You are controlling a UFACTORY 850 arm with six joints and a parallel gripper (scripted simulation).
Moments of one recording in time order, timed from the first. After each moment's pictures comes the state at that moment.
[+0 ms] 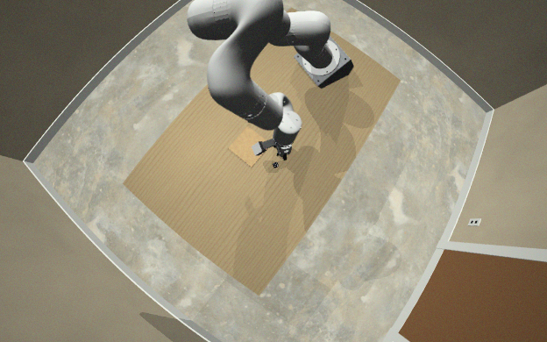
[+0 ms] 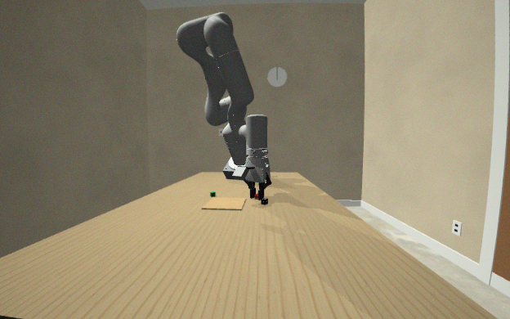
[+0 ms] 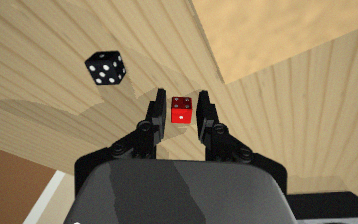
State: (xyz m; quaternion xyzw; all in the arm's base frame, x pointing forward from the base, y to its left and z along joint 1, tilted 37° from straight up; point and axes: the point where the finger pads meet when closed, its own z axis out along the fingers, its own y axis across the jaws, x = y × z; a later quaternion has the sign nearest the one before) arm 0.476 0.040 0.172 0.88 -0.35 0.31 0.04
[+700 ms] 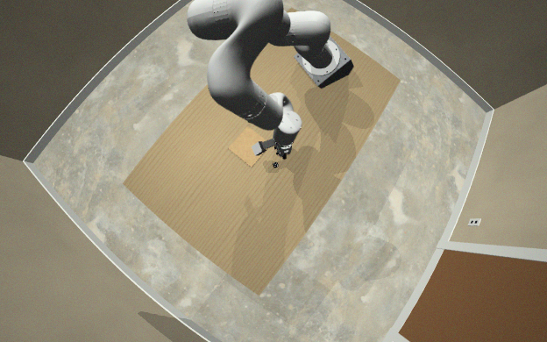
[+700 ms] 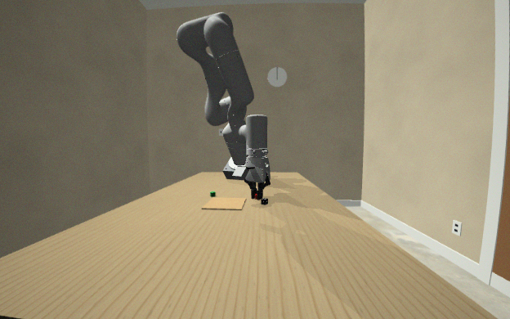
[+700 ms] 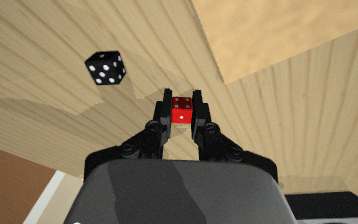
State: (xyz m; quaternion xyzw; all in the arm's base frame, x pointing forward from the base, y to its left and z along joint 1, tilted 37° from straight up) arm 0.476 0.040 0.172 0.88 -0.35 0.31 0.04
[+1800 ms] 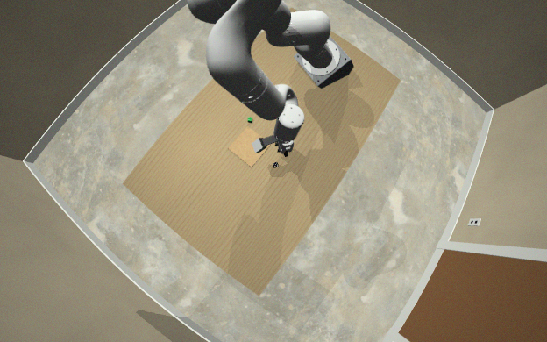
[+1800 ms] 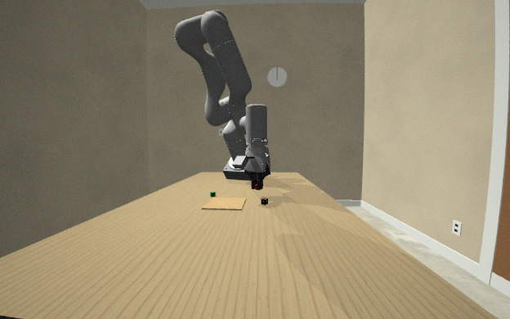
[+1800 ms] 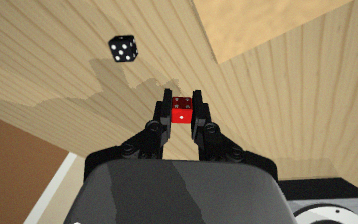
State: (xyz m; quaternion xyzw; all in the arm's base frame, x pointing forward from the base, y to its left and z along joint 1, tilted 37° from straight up) arm 0.455 0.052 0.204 0.88 -0.35 0.32 0.04
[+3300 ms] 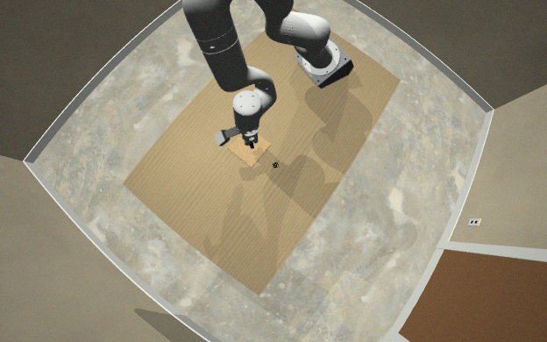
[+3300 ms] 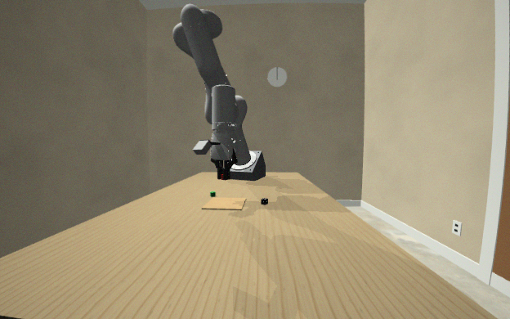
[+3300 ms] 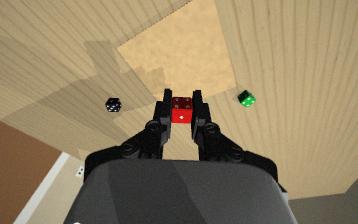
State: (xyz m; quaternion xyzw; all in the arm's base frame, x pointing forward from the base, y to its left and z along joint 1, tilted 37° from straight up) arm 0.460 -0.053 0.312 0.89 -0.33 0.32 0.05
